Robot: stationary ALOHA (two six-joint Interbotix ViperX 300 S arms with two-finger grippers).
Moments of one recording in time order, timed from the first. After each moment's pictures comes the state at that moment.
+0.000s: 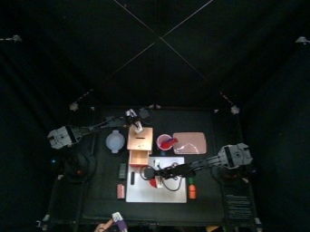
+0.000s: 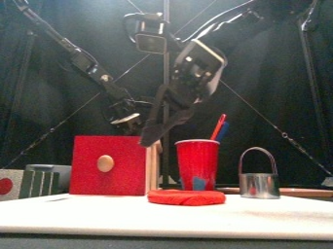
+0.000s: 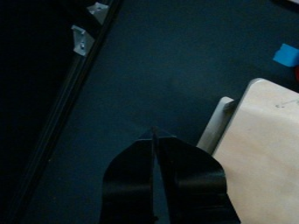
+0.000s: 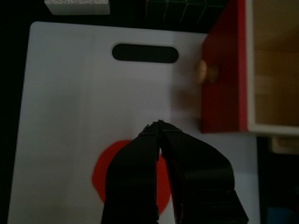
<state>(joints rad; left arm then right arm) 0.57 0.10 0.39 0.22 0.45 0.02 0.15 0.23 0.36 -0.42 0.26 0.42</state>
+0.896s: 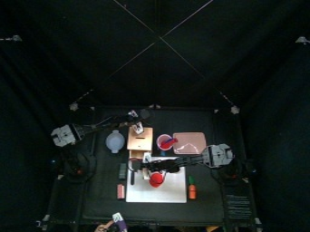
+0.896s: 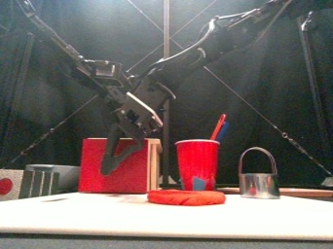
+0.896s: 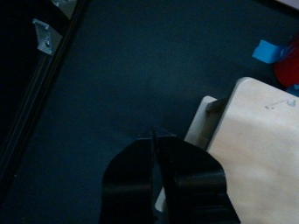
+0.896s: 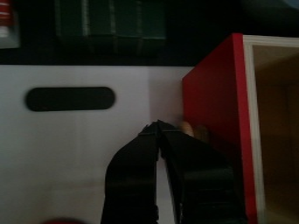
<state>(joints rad) 0.58 0.15 0.39 -0.05 0.44 0.25 0.01 0.44 0.12 -0.52 0.34 0.42</state>
